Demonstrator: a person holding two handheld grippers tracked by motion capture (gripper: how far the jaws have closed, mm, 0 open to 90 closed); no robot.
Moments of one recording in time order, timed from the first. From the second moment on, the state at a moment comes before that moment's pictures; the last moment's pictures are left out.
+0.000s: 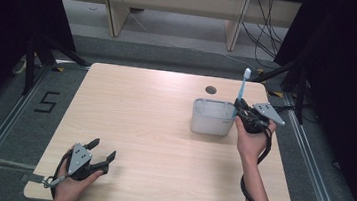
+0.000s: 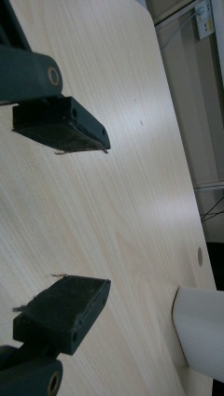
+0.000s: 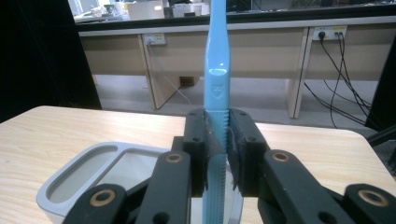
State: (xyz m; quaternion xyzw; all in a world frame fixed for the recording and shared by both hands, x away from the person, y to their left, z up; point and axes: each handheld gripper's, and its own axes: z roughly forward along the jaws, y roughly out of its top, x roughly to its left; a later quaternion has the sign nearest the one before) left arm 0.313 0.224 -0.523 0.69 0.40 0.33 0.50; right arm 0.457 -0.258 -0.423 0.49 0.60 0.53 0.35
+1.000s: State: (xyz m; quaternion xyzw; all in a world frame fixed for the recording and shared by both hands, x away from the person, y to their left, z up) left arm 0.312 0.223 -0.523 0.69 0.40 0.33 0.50; right arm 0.455 -0.258 -0.435 0.49 0.62 0.51 0.35
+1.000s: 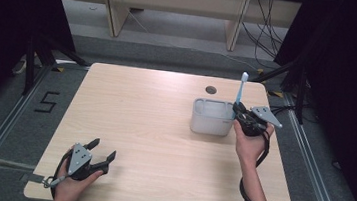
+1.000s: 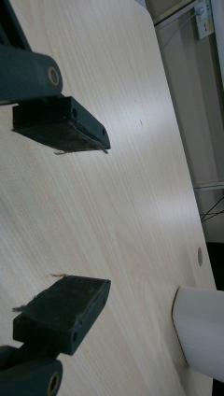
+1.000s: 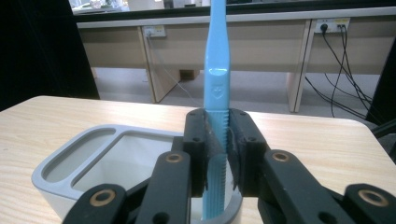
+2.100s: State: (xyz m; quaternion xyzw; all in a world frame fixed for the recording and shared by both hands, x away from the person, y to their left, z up) left arm 0.313 0.223 -0.523 0.69 0.40 0.33 0.50; right arm 0.452 -0.258 -0.447 0.49 0.62 0.51 0.34
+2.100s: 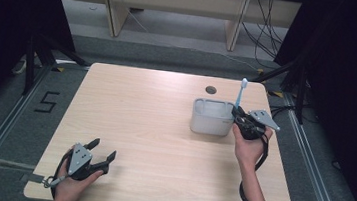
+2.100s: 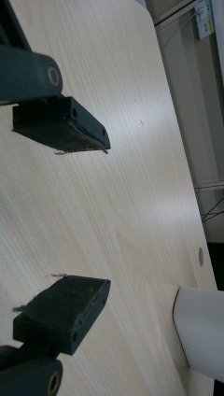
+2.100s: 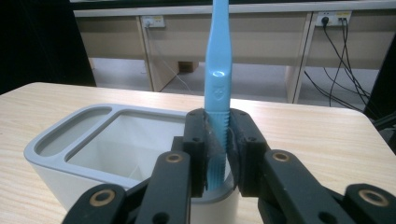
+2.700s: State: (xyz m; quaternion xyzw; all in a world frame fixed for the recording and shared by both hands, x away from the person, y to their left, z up) left arm 0.313 0.223 -0.523 0.69 0.40 0.33 0.50; right arm 0.451 -0.257 -0.451 0.48 0.63 0.49 0.35
